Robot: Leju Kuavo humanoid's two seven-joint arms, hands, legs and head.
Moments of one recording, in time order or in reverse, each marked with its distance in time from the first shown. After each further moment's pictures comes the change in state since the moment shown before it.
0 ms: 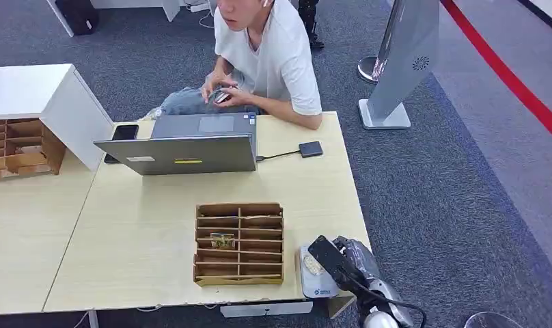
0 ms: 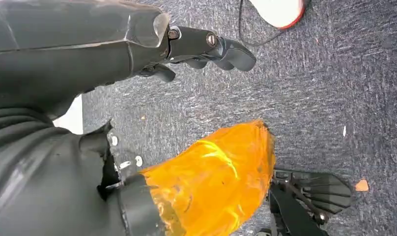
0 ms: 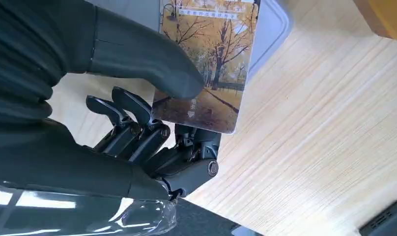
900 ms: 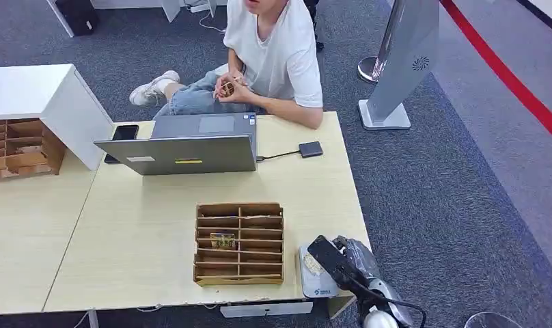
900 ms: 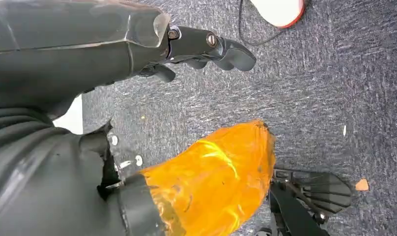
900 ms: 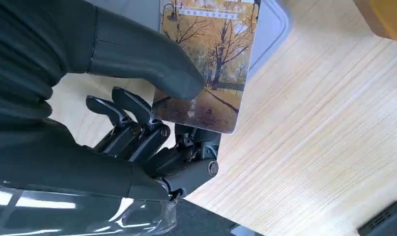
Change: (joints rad) left arm 0.000 0.000 0.000 0.000 0.001 -0.003 0.000; right arm 0.000 0.007 -0.010 0.001 0.016 0.002 -0.006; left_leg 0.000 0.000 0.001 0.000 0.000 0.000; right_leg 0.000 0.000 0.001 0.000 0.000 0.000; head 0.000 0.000
